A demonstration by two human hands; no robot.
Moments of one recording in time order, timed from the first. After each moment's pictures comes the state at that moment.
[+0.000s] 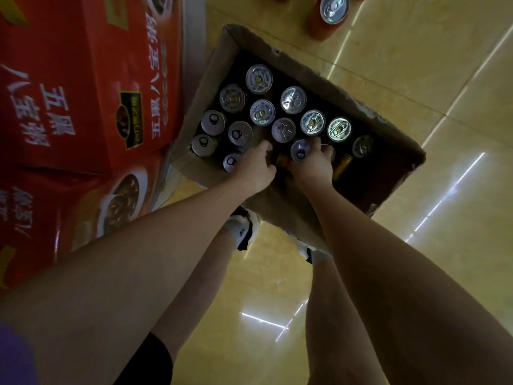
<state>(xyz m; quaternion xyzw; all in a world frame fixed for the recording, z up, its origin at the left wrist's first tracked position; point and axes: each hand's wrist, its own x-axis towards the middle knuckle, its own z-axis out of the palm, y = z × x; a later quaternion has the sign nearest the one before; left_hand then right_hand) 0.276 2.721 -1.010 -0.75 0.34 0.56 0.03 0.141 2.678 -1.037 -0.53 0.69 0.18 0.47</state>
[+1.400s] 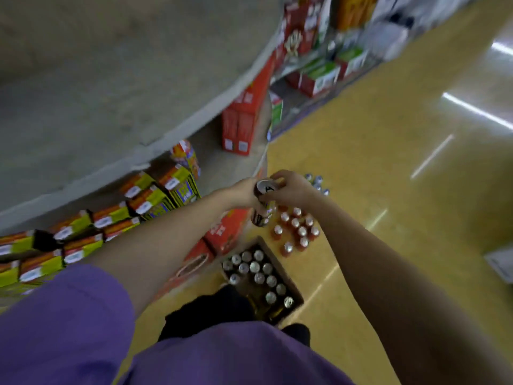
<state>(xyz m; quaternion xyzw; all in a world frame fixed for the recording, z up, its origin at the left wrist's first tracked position) 0.308 2.676 -0.321 -0.77 0.42 0.41 -0.27 0.184 2.563 -0.285 -0.85 0.29 0.05 0.43</state>
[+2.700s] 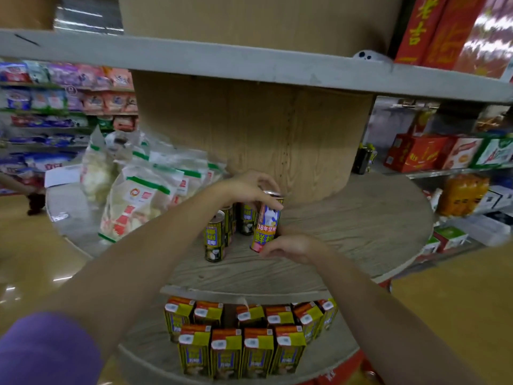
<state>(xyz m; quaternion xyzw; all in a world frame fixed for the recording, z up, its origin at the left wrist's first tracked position) 0.526 3.118 0.021 -0.82 0.36 0.16 -0.40 0.447 2.971 -0.088 -0.78 0.04 0.13 0.61</state>
